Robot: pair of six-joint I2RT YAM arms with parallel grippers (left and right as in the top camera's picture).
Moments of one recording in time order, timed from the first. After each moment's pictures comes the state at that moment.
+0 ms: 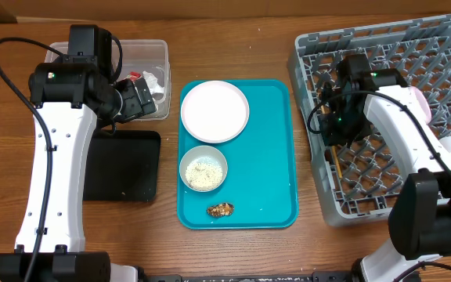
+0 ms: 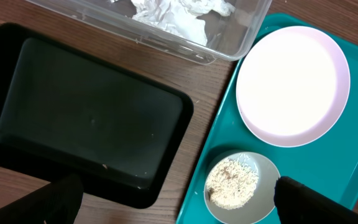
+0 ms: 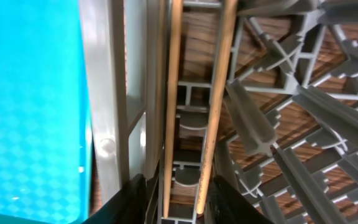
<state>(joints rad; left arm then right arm) -0.03 1.61 1.72 -1.35 -0.01 -0.41 0.10 1.81 1.42 -1.18 -0.07 -0.11</state>
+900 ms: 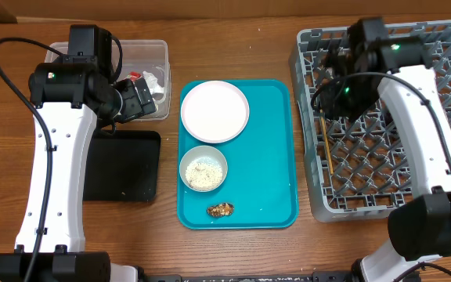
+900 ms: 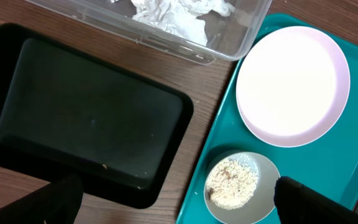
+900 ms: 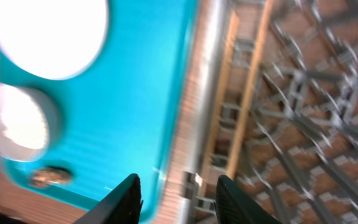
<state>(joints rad) -0.03 1.61 1.72 -1.35 -0.01 -0.41 0.12 1.80 1.81 -1.40 -0.25 -0.05</state>
